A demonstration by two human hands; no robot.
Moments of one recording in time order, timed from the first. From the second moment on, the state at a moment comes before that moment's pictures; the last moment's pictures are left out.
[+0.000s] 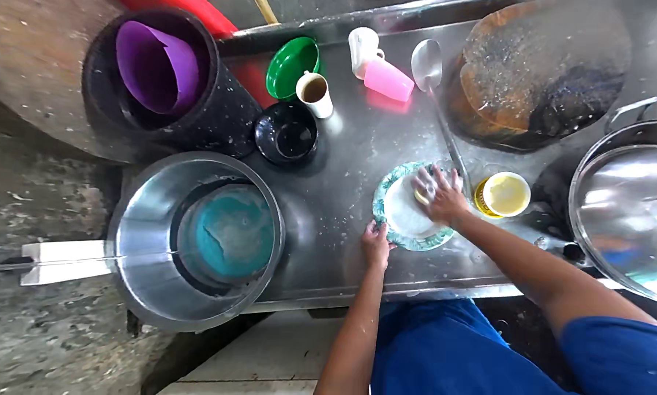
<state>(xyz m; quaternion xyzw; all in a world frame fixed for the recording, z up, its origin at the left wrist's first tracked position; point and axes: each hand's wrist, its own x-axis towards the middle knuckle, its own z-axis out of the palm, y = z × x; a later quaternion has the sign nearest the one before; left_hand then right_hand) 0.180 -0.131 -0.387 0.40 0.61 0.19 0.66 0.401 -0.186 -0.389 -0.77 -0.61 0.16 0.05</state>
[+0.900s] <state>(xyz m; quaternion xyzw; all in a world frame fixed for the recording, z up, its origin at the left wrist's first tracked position) 0.173 -0.129 -0.274 0.76 0.42 0.14 0.47 0.405 -0.283 -0.306 -0.59 -0.75 0.14 0.27</state>
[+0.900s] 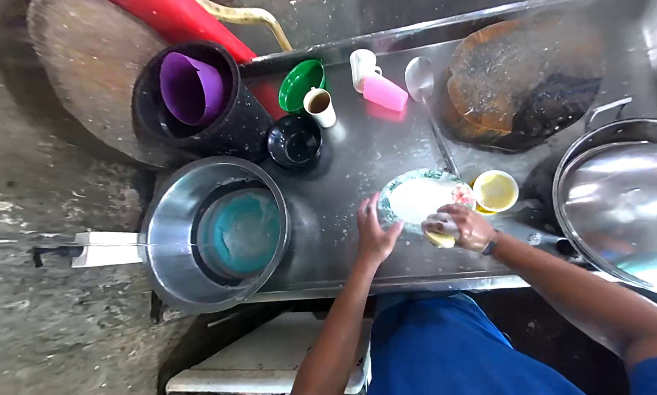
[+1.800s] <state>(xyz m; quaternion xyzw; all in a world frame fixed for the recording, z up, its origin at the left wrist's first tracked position) 0.176 -0.171 -0.272 0.80 0.44 0.27 0.30 0.340 -0.192 -0.303 -0.67 -0.53 0.15 0.50</state>
